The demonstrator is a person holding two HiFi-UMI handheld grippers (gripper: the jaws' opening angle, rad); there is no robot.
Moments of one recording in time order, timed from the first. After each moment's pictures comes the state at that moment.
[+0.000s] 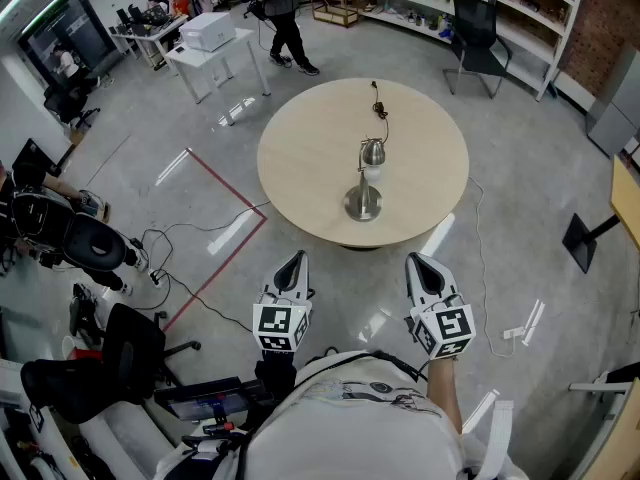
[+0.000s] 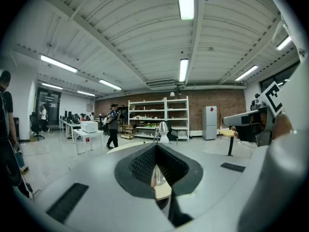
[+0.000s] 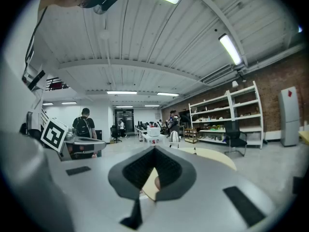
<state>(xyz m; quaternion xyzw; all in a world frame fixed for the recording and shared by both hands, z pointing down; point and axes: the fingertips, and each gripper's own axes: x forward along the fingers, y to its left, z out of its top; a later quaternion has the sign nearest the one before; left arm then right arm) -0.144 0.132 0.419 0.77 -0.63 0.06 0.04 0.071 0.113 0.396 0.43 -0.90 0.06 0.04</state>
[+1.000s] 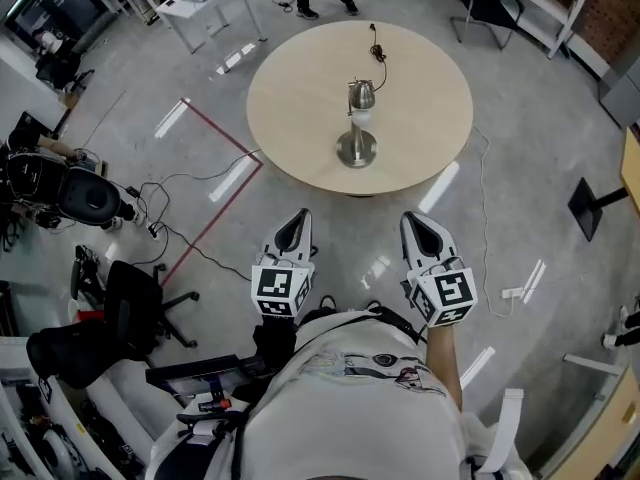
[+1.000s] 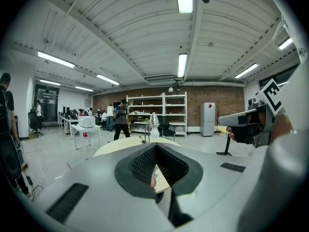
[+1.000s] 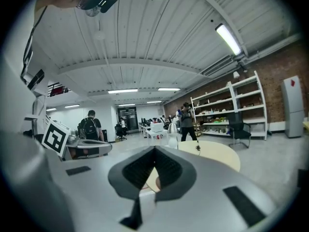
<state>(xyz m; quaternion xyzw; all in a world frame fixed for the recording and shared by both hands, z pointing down) -0.093 0.131 0.432 0.77 -0.63 0.08 0.06 0.091 0.111 0.409 0.40 -0.91 0.09 0.04</state>
